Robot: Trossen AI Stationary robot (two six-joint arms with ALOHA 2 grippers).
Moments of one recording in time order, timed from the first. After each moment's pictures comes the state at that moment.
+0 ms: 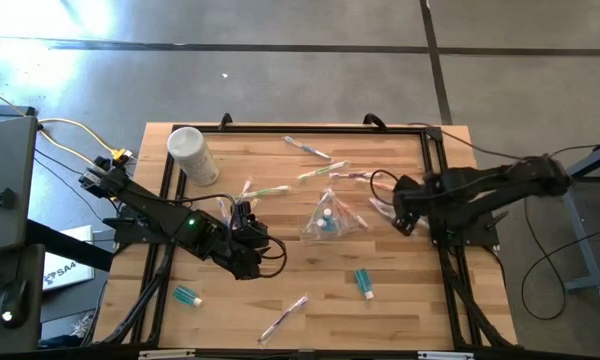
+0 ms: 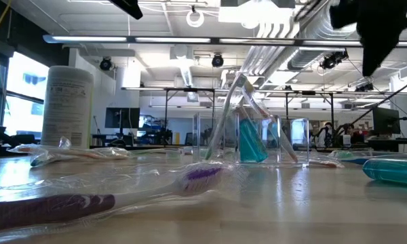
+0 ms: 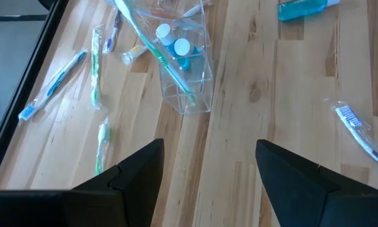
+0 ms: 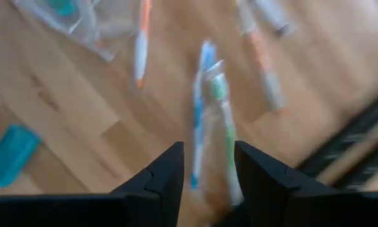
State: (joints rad) left arm -0.50 1.45 1.37 -0.93 -0.58 -0.48; right arm 0.17 1.07 1.00 -1.35 0.26 0.83
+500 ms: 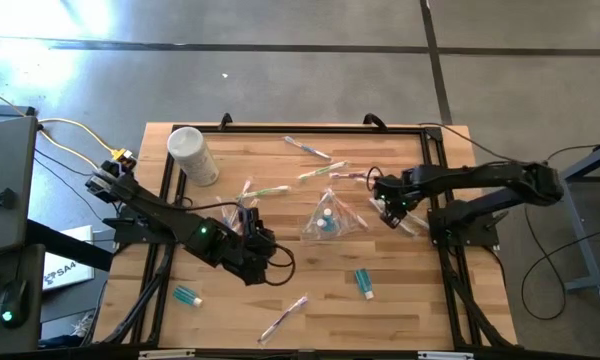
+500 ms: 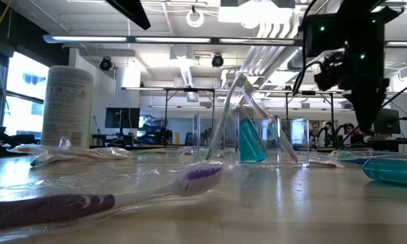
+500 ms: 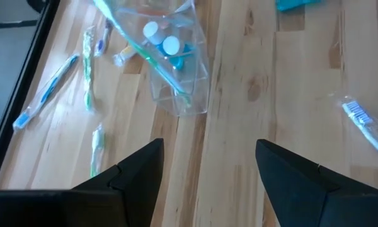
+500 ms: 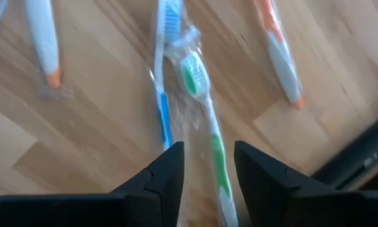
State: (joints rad) left arm -0.50 1.53 1.37 -0.88 -0.59 -0.43; right arm -0.16 1.23 0.75 -1.07 0.13 0.59
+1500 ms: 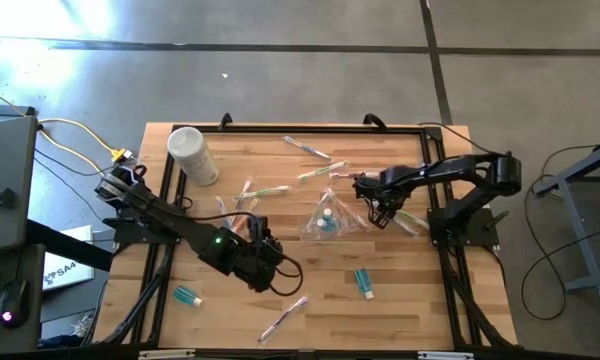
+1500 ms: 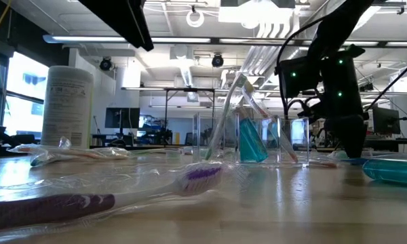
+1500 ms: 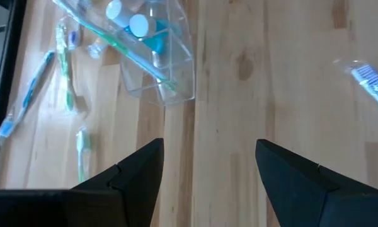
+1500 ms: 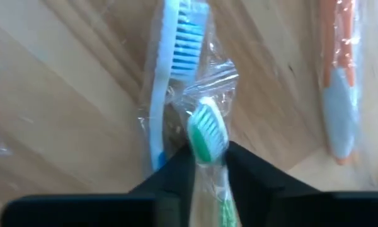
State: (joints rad) left arm -0.50 1.62 1.37 -0.86 -0.55 -0.36; right arm -0.27 1.61 0.72 -0.84 0.12 0.44
